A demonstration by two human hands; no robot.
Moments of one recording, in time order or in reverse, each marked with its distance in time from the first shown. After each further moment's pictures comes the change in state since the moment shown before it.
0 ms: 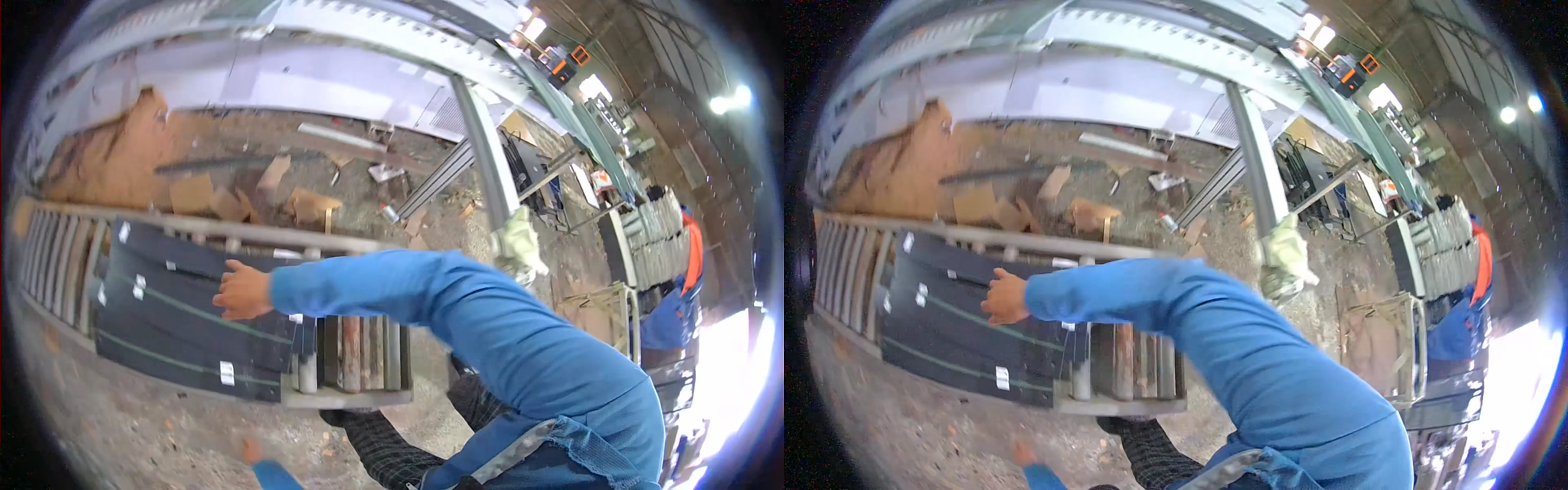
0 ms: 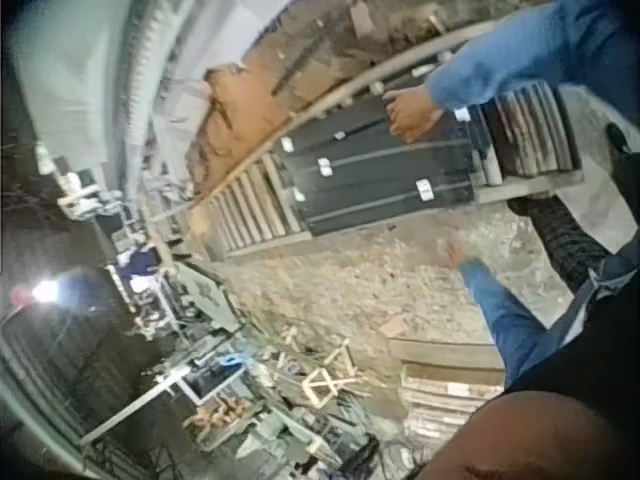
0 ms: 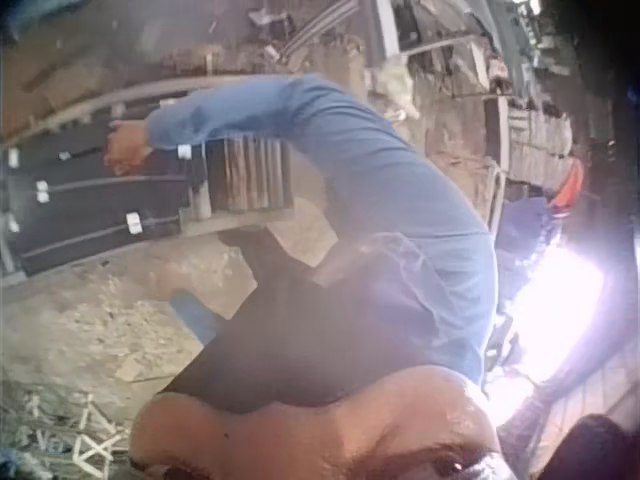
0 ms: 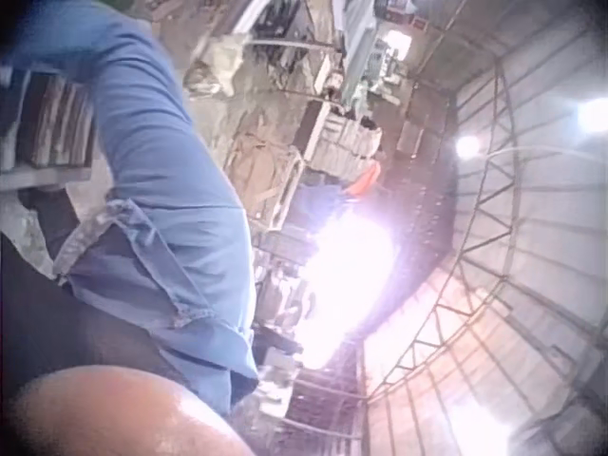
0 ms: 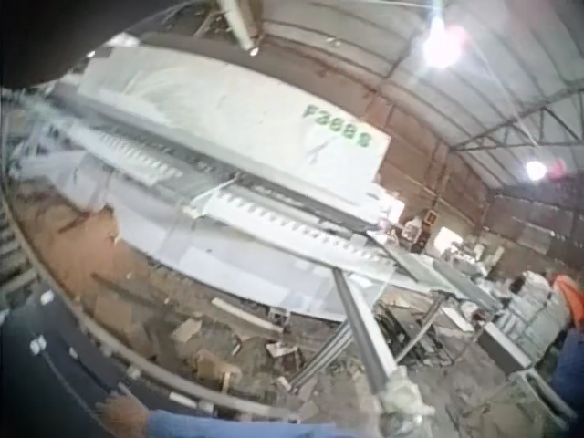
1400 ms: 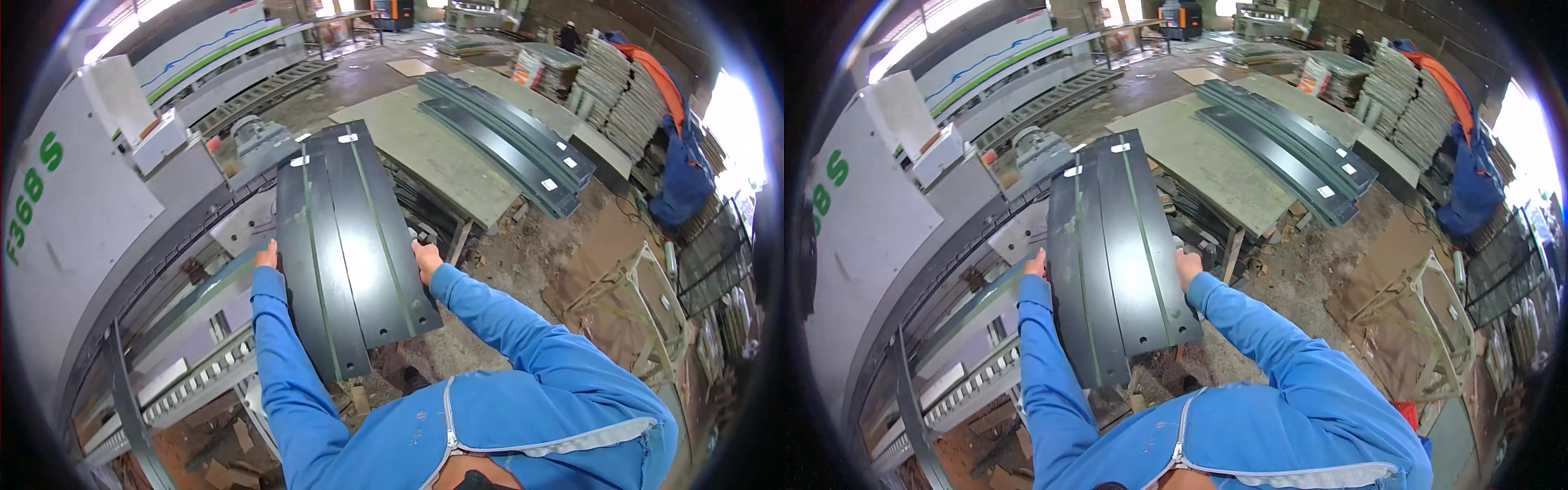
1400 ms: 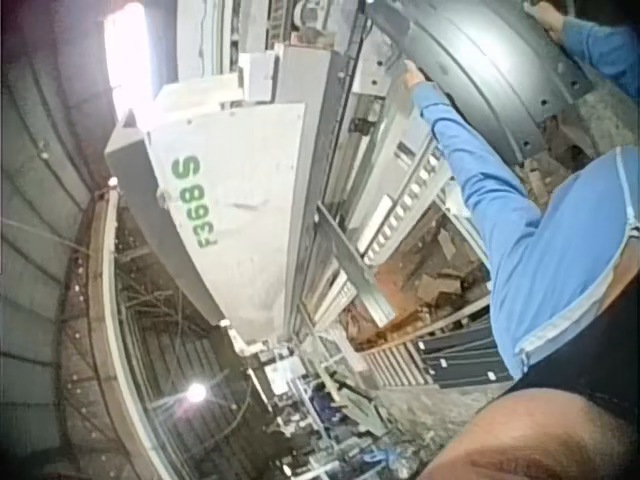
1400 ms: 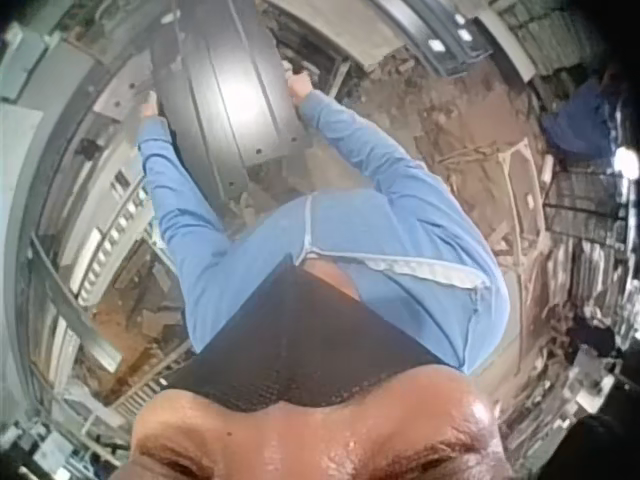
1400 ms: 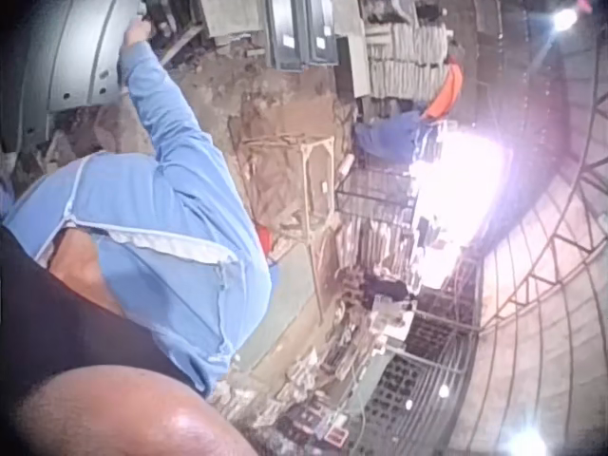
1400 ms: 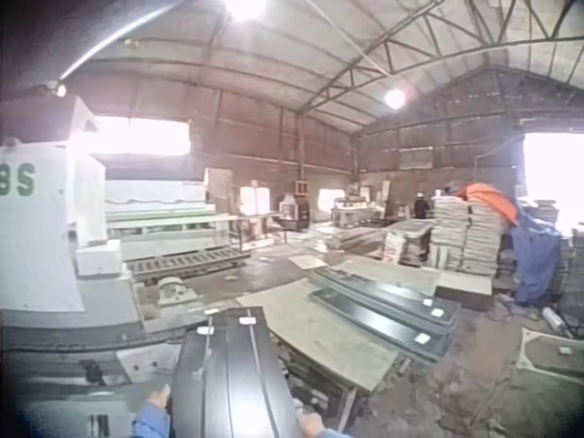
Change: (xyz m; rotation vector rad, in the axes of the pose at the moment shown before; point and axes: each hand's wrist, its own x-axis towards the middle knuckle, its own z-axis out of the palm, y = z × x) left_hand 0.126 1.777 0.124 -0.248 -0.245 0.695; right_hand -1.083 0.752 -0.161 1.329 1.920 1.748
